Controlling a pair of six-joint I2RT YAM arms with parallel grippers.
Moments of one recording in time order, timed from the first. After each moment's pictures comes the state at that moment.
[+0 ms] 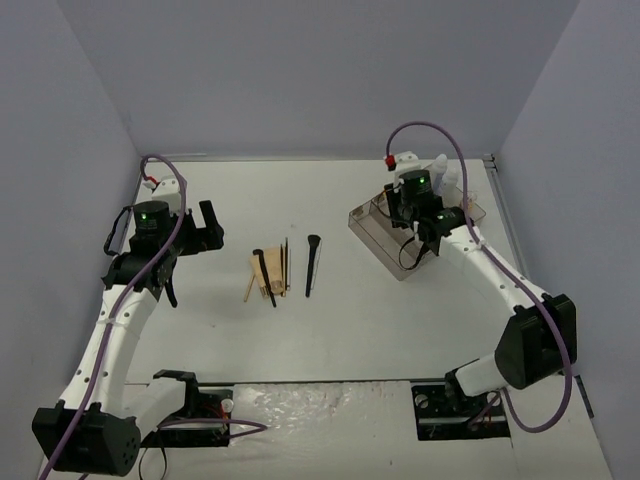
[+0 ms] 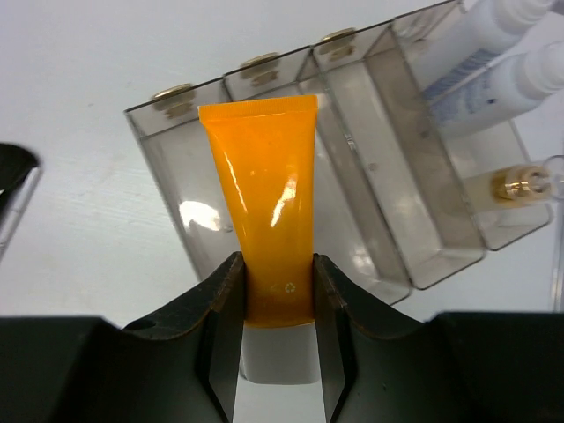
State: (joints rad) left arm -0.08 1.01 1.00 -0.52 0.07 -0.22; right arm 0.42 1.44 1.15 -0.36 0.26 0.00
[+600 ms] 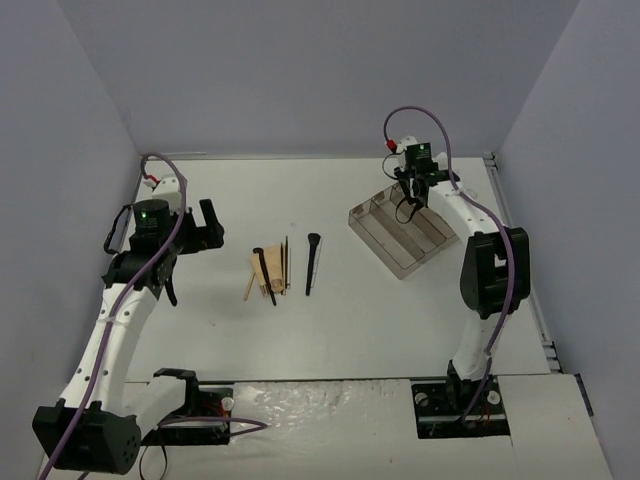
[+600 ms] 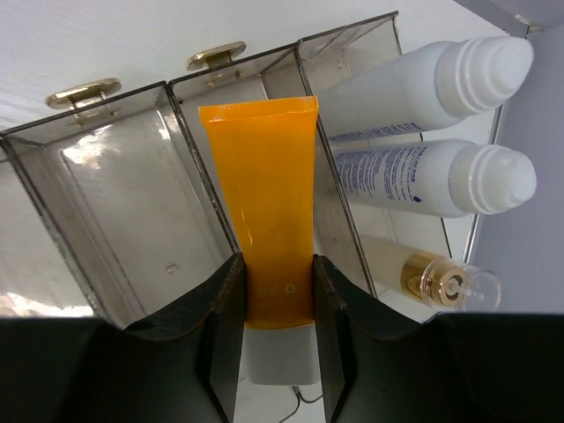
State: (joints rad) left arm -0.08 1.01 1.00 -0.52 0.07 -0.22; right arm 0.19 1.89 1.51 -0.40 0.28 -0.30
